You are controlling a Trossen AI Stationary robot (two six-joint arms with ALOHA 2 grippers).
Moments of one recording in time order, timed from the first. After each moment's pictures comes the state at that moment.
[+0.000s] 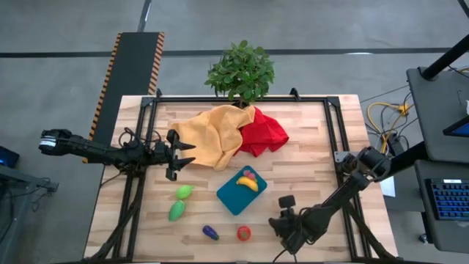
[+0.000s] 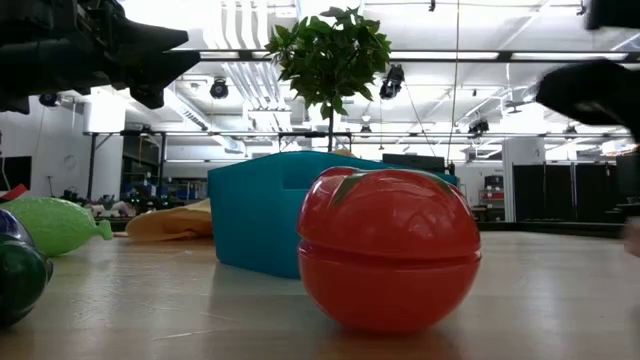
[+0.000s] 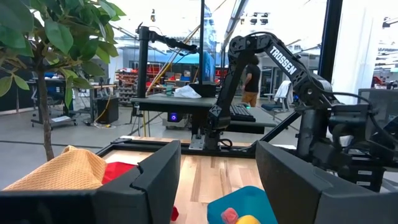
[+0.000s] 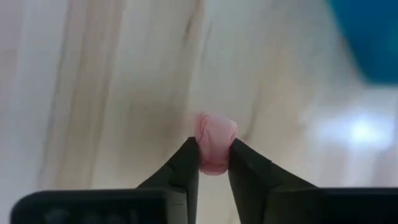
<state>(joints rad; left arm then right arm) -0.07 0.70 0.03 0.90 -0.14 -0.02 0.78 1.90 1.19 -0.72 0.34 0.53</state>
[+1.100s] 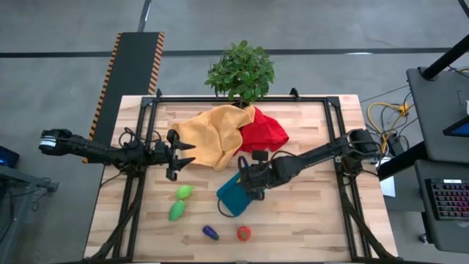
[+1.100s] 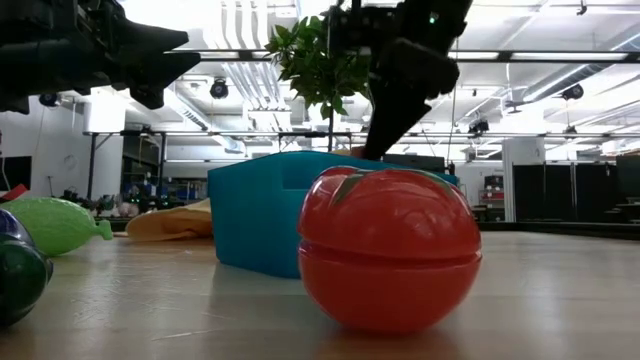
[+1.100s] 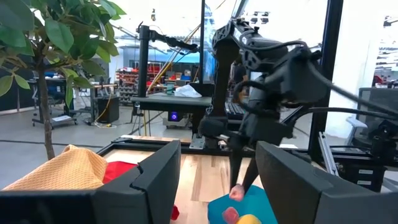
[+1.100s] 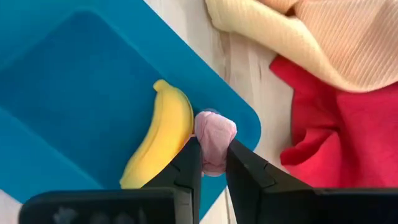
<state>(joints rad) -0.07 0.70 0.03 0.90 -0.14 -0.02 0.26 1.86 1.40 -0.74 0.36 0.22</state>
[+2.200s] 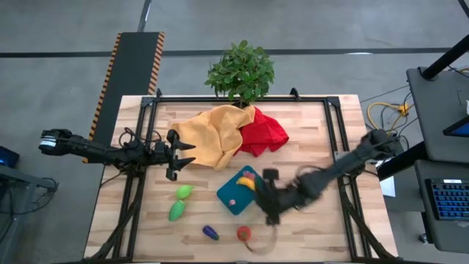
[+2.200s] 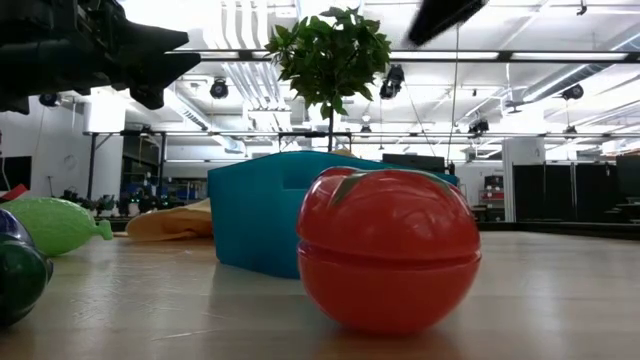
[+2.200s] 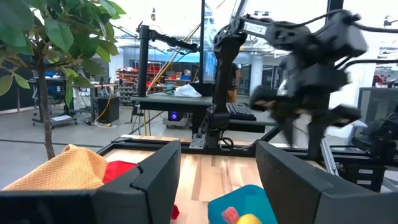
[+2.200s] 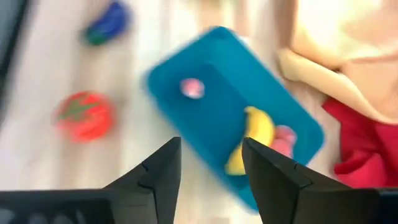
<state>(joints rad) -0.07 0.70 0.03 0.90 -0.14 -0.02 0.53 1.69 1.39 -0.72 0.39 0.34</state>
